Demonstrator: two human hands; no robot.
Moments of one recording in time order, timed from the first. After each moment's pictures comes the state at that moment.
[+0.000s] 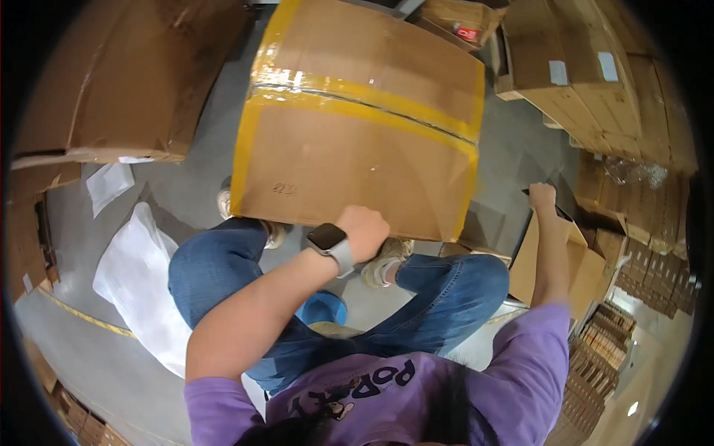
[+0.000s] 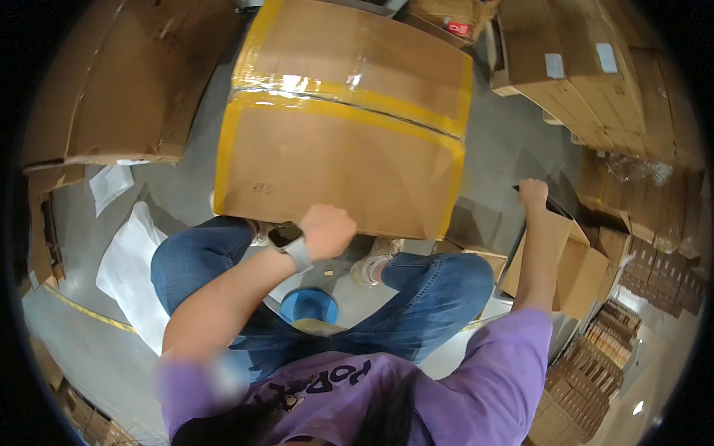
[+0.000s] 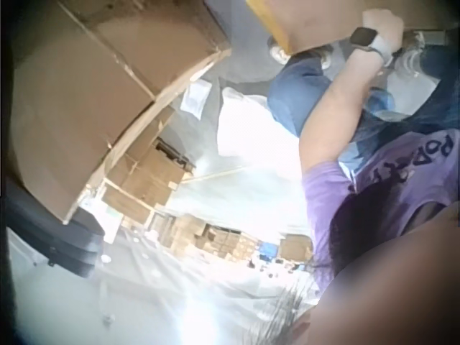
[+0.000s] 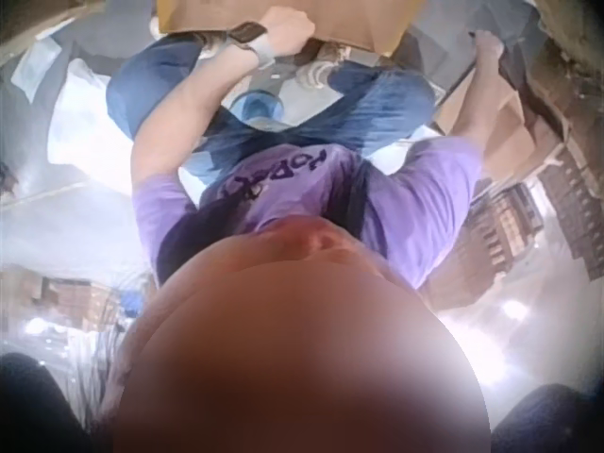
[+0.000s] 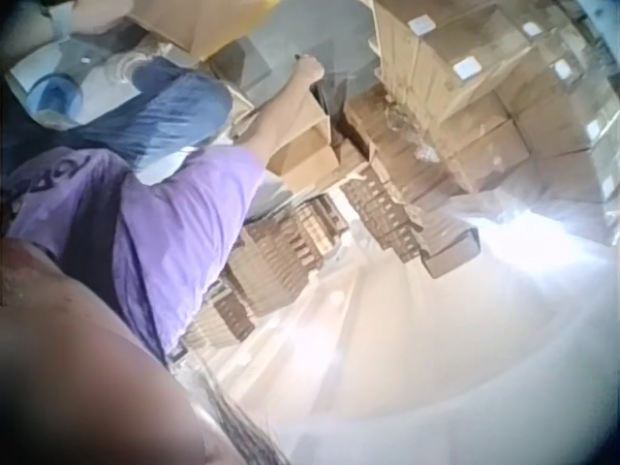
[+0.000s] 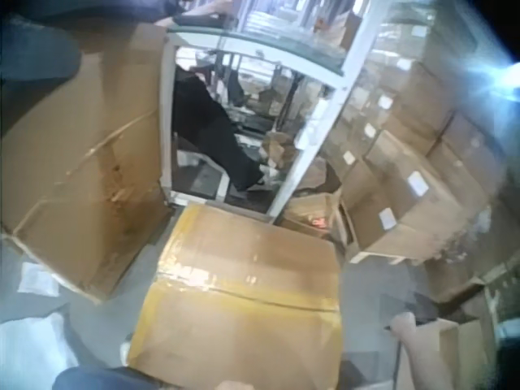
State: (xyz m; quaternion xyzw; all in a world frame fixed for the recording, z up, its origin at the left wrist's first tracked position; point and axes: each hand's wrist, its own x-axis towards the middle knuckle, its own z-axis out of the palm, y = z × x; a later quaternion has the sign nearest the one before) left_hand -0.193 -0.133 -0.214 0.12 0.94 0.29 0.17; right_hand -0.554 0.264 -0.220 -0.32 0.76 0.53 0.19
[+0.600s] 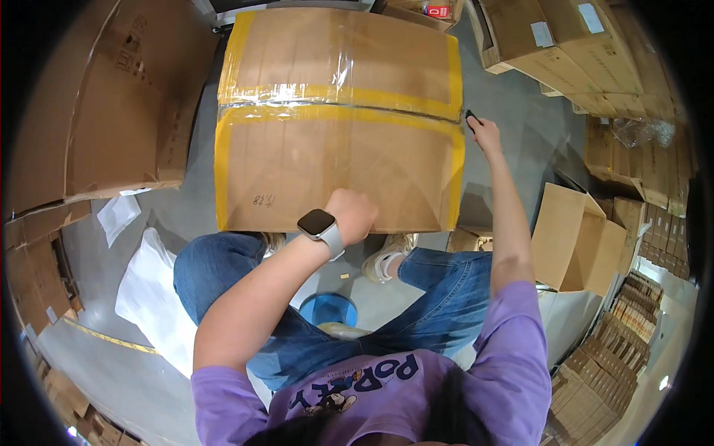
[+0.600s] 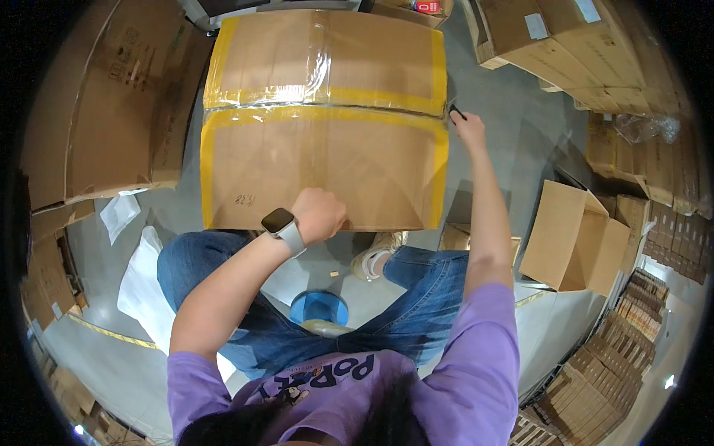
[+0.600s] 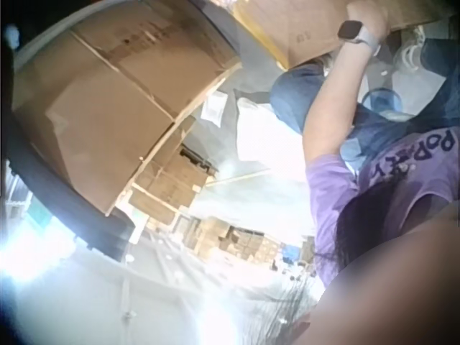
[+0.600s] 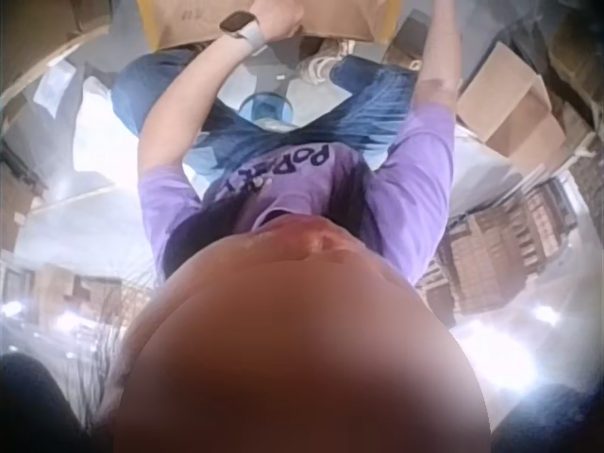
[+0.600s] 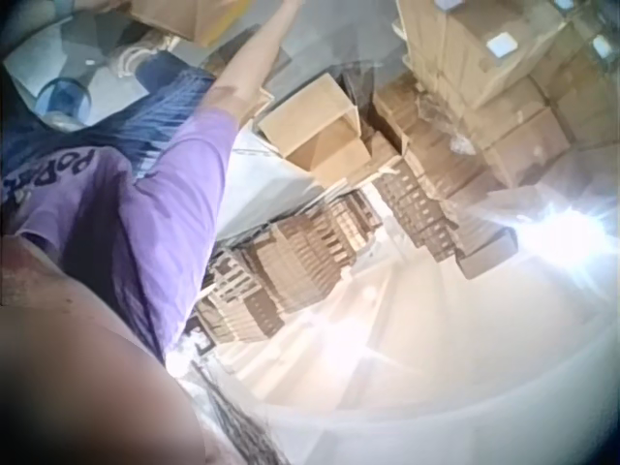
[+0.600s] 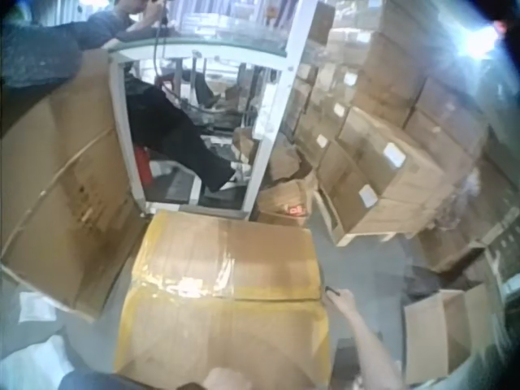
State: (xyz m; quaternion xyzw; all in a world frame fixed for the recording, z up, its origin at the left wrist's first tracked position) left_hand -0.228 -0.111 -0.237 0.14 0.95 0.21 0.19; right_hand -0.536 0.153 -0.319 0.01 0.97 -0.23 0.12
